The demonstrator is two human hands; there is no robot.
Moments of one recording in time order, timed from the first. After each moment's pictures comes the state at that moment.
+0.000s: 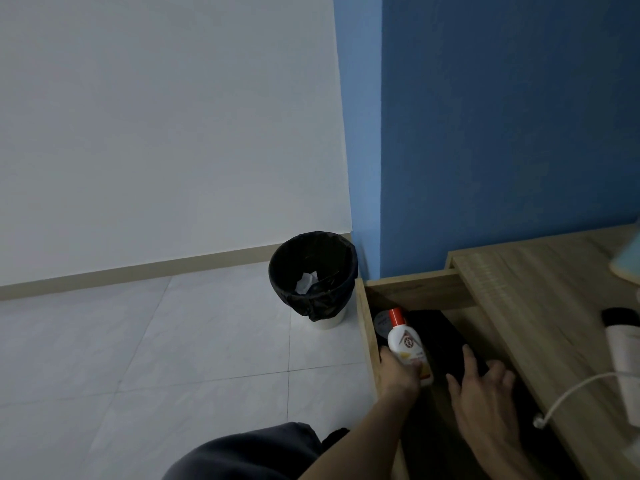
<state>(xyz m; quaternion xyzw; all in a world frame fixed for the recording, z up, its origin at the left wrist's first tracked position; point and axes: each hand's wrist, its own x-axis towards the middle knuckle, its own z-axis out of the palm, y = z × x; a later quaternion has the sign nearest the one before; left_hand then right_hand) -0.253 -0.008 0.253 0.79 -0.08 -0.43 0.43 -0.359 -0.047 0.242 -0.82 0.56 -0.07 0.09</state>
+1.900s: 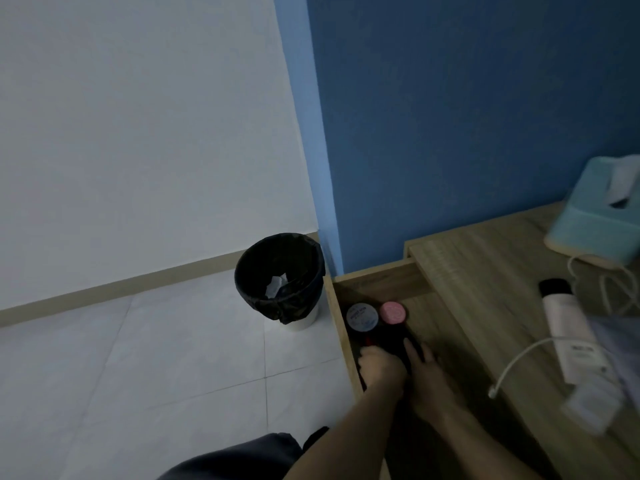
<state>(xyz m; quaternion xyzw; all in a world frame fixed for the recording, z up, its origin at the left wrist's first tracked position) -0.273 -0.028 0.257 0.87 -0.14 -0.38 0.27 -0.351 -0.048 0.265 -0.82 0.49 0.13 0.28</state>
